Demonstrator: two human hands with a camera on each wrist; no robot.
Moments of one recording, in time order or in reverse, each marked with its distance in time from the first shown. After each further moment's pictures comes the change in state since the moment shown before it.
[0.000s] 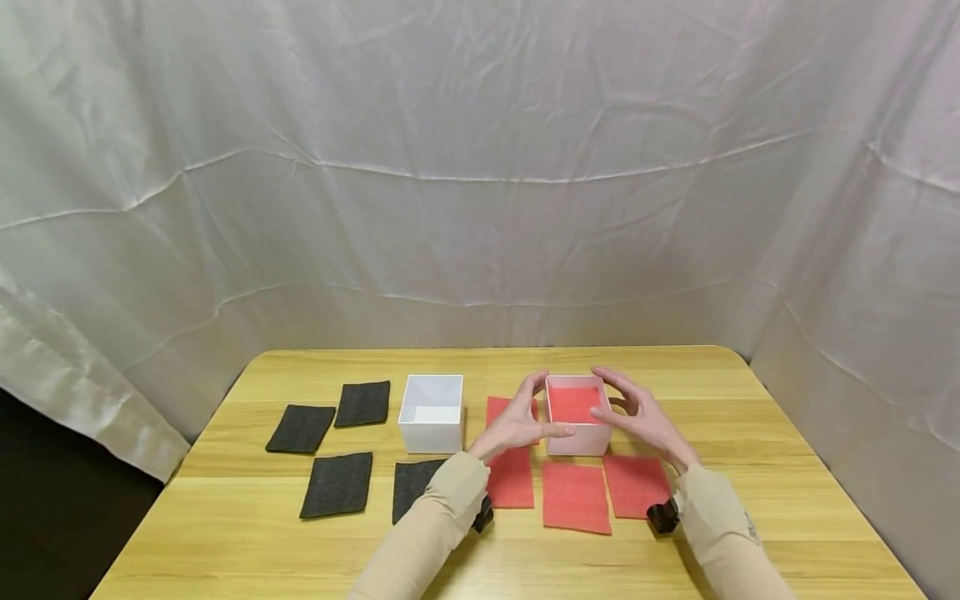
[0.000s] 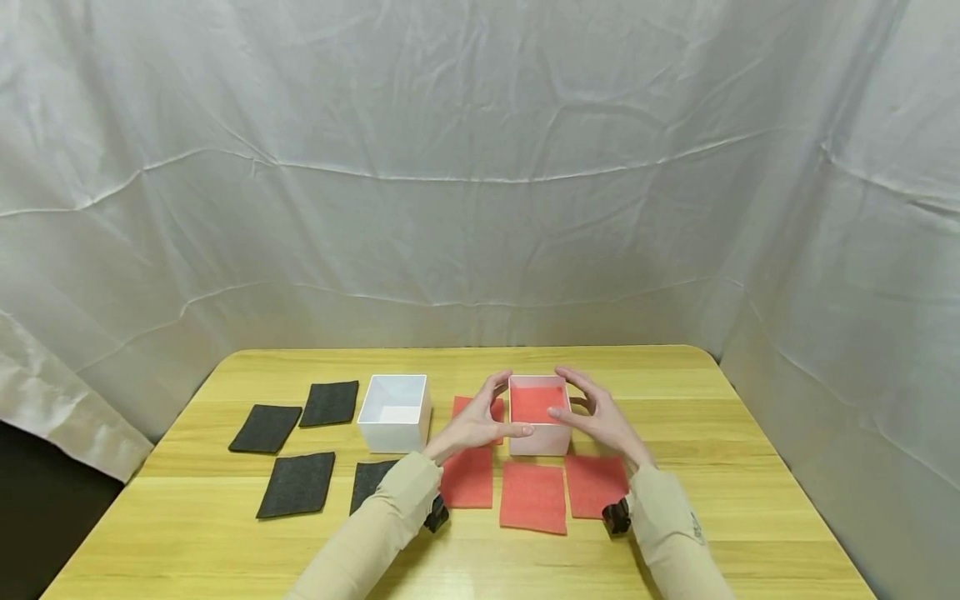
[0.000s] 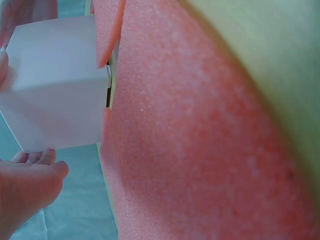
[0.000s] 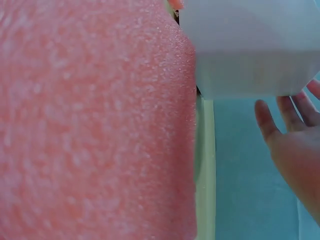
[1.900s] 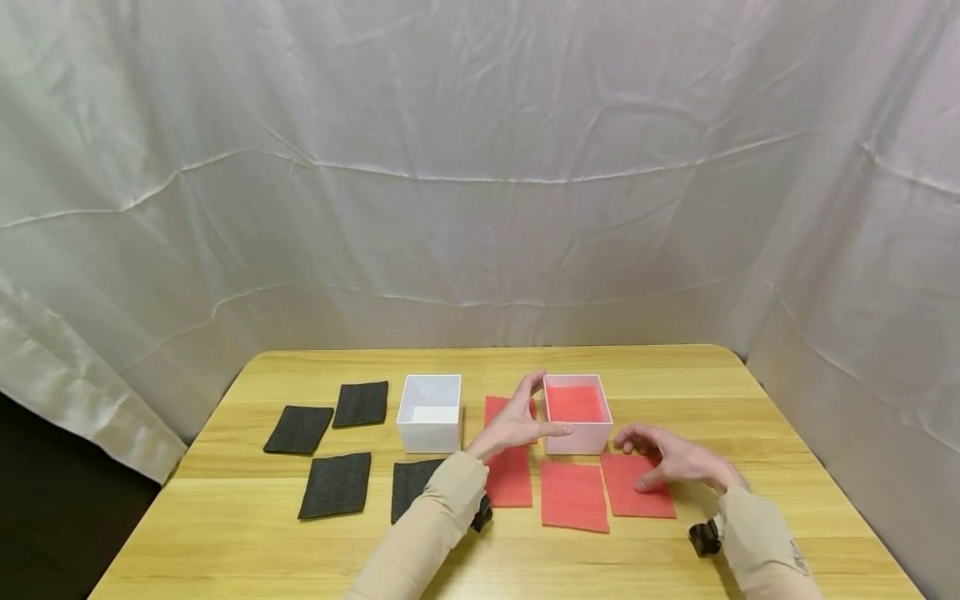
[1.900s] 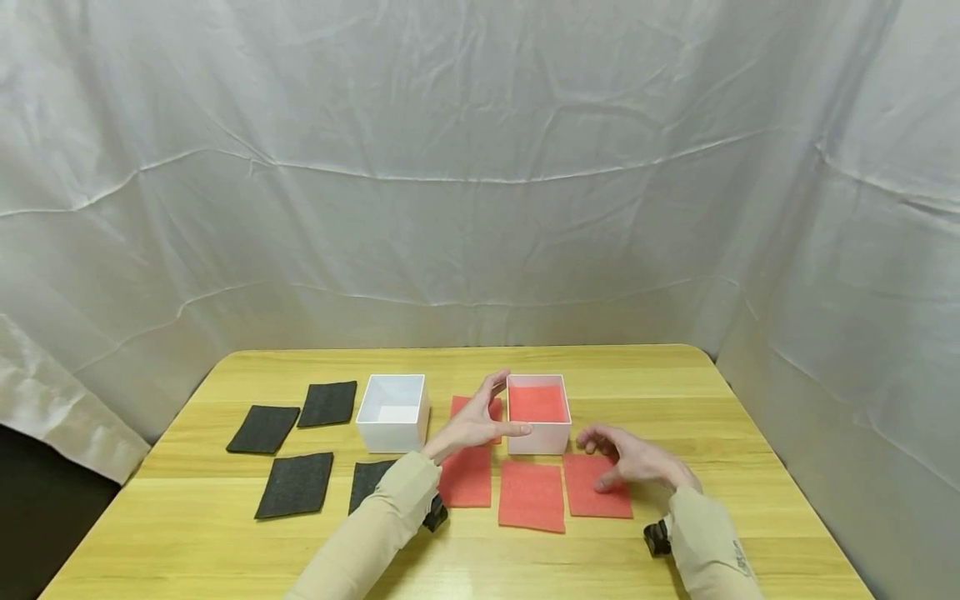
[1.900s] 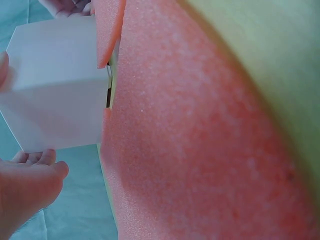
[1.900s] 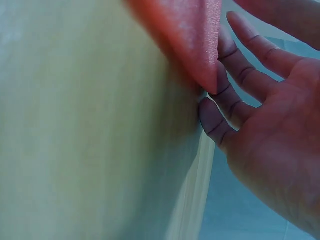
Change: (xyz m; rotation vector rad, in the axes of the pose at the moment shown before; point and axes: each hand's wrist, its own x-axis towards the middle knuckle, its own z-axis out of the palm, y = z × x) left_hand 0.000 0.001 0.001 -0.038 -0.002 0.001; right_hand -0.050 0.017 -0.038 -0.130 -0.453 0.052
